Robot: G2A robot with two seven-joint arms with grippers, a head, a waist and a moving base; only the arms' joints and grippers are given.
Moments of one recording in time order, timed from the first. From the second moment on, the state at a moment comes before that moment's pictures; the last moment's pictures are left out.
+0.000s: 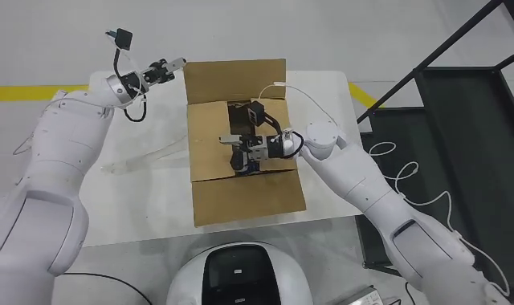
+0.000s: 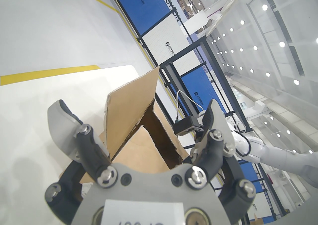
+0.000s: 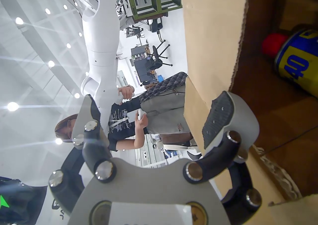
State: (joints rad) left arm 0.28 -1.30 -0.77 -0.29 -0.33 -0.94 -0.83; right arm -0.78 -1.21 0.80 -1.13 0.59 -0.03 1.07
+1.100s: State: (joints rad) left arm 0.28 -1.33 -0.74 -0.27 -0.26 -0.88 -0.86; right arm -0.78 -1.23 0.82 -1.07 0.57 -0.03 1.12
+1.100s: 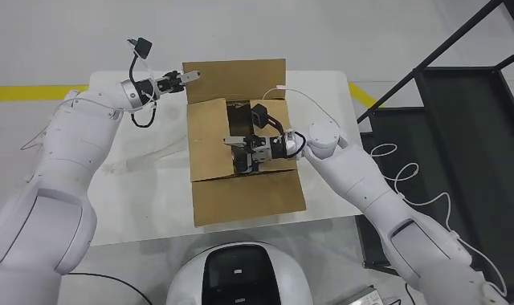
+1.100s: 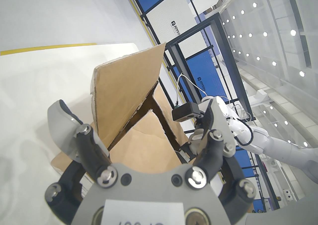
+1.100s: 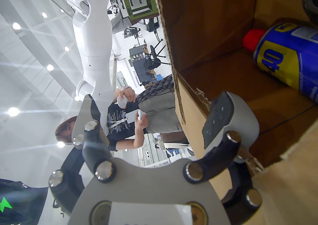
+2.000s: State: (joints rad) left arm 0.27 -1.35 -0.73 -0.26 -0.24 -0.94 -0.82; right arm -0.86 -1.17 1.00 -1.19 0.58 -0.03 1.21
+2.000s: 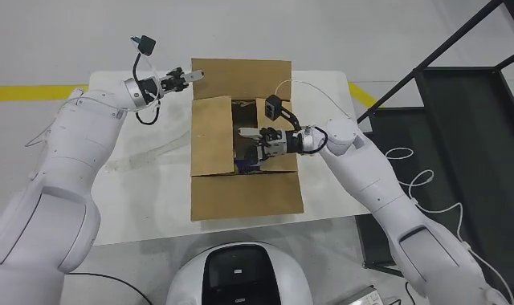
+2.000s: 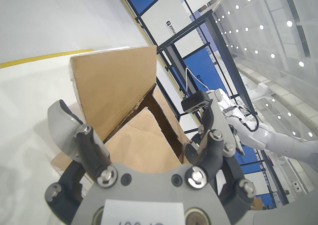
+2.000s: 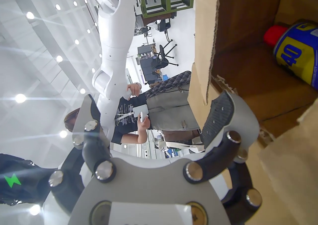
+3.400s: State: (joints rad) left arm 0.34 -1.34 -0.79 -0.38 -0.17 -0.89 -0.85; right arm -1.20 -1.04 1.52 -1.45 0.70 0.06 1.20
